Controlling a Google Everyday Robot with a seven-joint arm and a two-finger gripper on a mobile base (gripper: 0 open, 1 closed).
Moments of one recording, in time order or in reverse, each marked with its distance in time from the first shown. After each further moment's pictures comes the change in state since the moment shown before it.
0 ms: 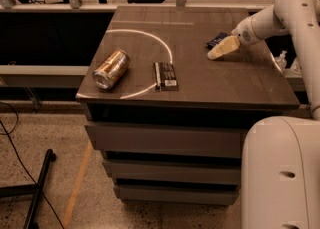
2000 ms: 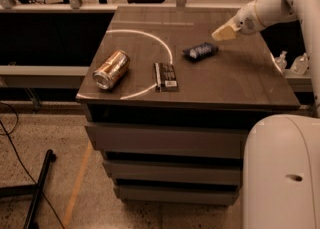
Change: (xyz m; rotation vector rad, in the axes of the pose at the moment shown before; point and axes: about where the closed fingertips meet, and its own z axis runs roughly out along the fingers) arm -0.046 0.037 -0.042 -0.099 -0.071 -0.077
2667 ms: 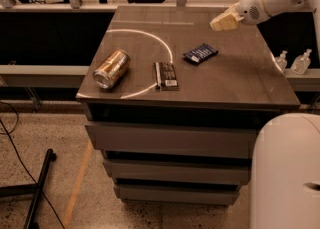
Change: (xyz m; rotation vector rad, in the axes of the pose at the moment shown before) arm -0.038 0.029 -0.030 -0.055 -0.081 -0.068
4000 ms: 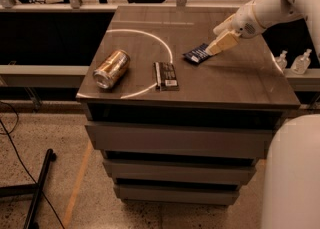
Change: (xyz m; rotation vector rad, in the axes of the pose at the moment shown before) arm 0.038 0.017 0.018 -0.023 0.132 -0.155
